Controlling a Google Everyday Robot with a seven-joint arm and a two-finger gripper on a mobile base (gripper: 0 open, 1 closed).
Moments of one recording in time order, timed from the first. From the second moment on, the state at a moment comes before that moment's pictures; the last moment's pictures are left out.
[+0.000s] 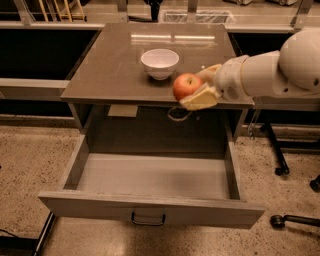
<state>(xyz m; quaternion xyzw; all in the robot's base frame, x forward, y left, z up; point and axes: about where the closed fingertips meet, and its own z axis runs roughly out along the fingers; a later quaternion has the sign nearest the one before) 0.596 -0.095 0.899 -0.49 0.73 0.12 0.47</state>
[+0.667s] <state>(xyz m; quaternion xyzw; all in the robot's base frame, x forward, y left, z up) 0.687 -0.128 0.891 -0.40 0.77 0.19 0.46</state>
